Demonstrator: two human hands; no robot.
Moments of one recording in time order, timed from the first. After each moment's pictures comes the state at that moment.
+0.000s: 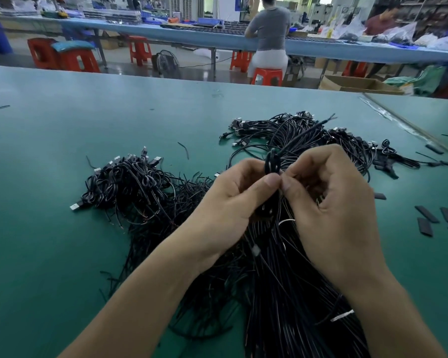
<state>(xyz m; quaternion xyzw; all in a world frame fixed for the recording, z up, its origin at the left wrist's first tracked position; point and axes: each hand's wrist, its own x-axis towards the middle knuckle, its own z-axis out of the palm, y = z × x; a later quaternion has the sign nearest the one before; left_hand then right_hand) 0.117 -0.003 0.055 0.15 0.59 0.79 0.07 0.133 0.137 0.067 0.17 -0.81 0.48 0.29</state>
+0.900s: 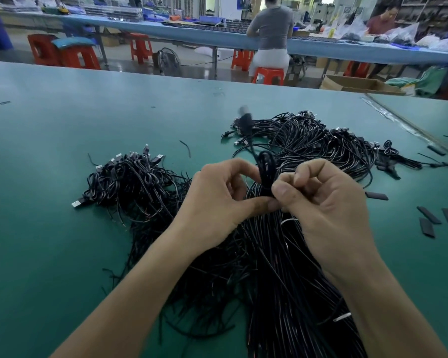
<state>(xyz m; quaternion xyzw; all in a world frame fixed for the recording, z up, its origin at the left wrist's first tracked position) 0.102 -0.028 0.043 0.18 0.79 0.58 -0.10 0.129 0.130 0.060 0.14 -0.68 0.71 0.13</state>
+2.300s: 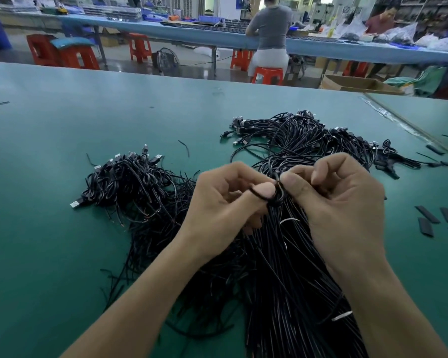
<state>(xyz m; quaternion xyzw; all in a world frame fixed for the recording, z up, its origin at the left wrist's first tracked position) 0.112 -0.015 0.034 0.21 0.65 0.73 -0.09 0.128 0.134 0.064 0.11 -0.69 0.68 0.23</state>
